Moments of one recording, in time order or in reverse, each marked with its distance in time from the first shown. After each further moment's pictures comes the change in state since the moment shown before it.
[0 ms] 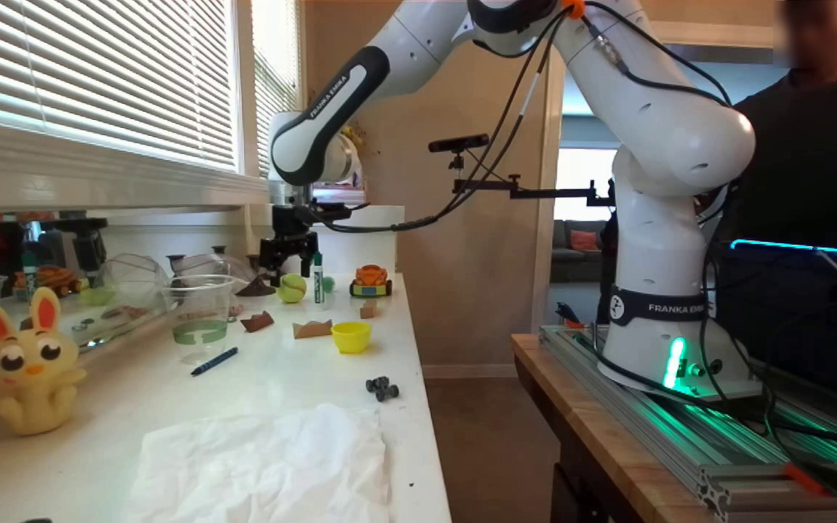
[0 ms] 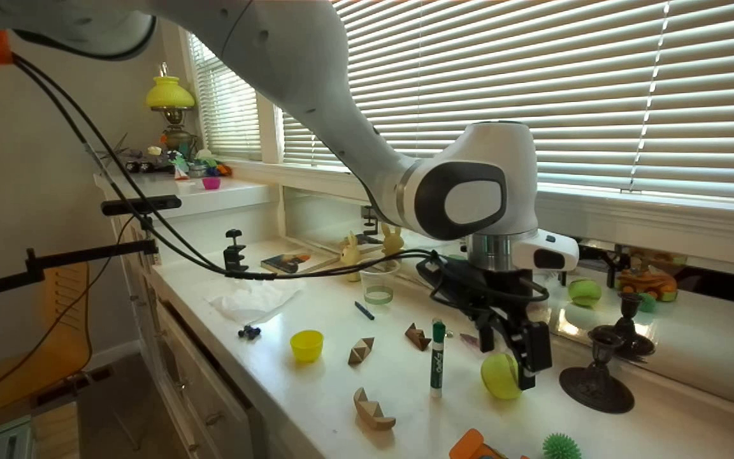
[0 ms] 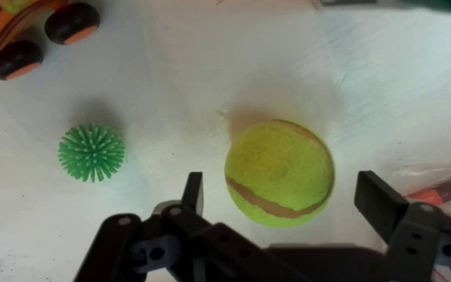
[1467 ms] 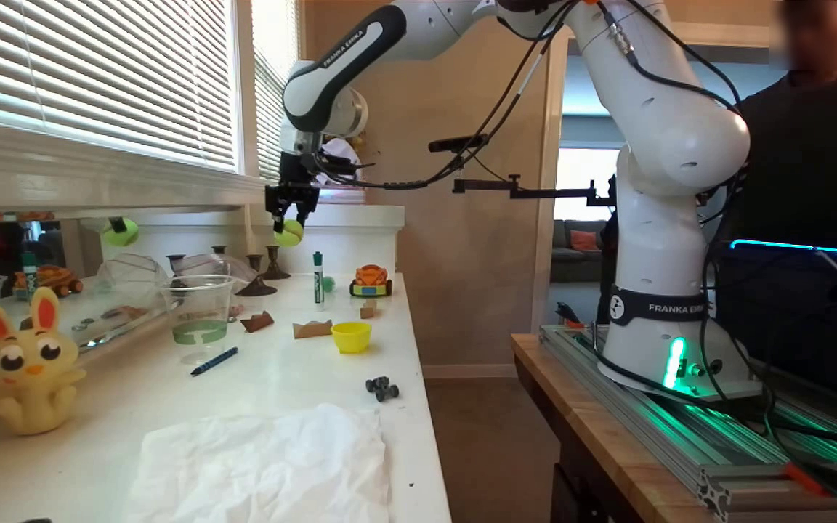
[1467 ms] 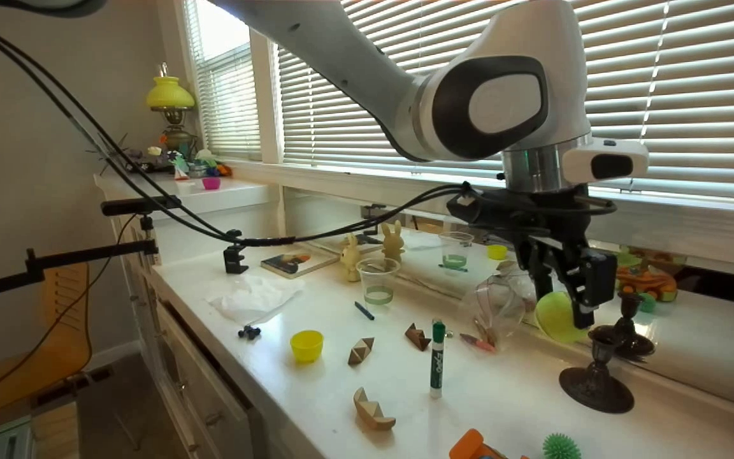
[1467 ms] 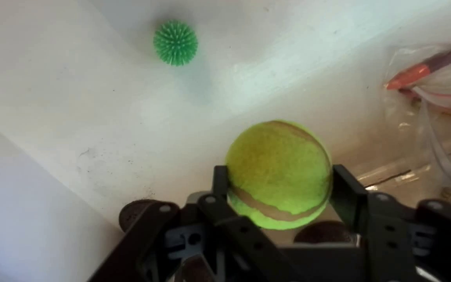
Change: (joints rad) arm -0.066 -0.138 -0.011 0.046 0.014 -0.024 -0.044
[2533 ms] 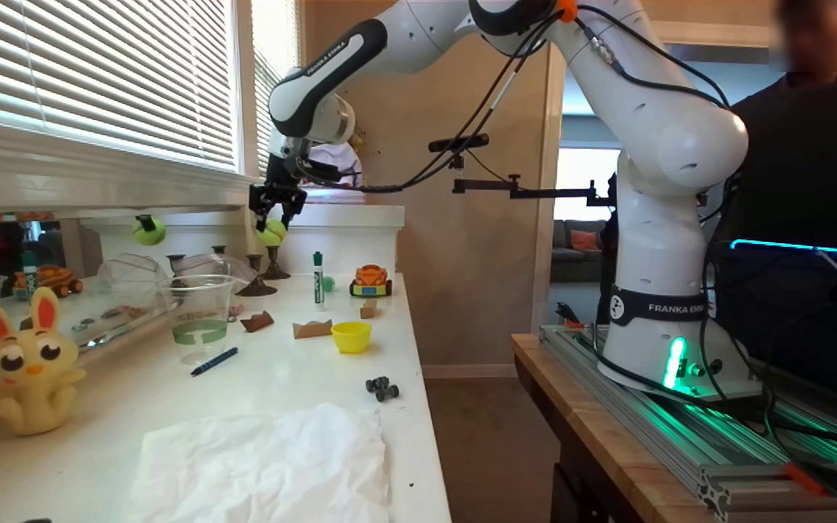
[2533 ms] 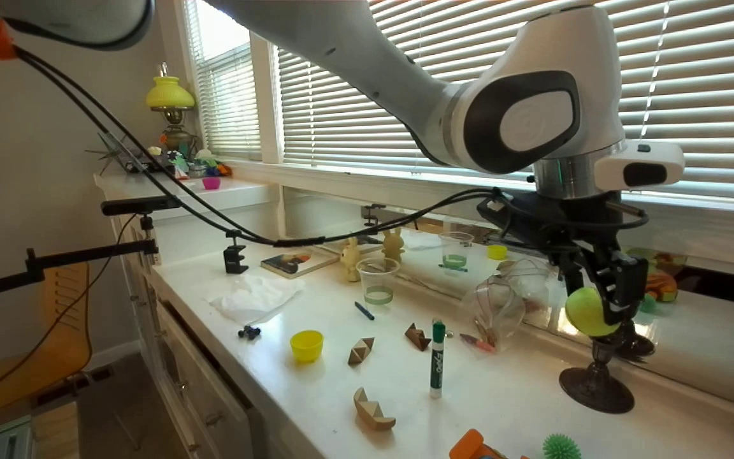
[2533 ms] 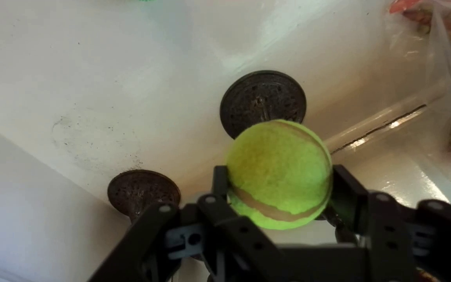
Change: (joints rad) arm -0.019 0.118 0.002 0.150 0.095 0.036 0.008
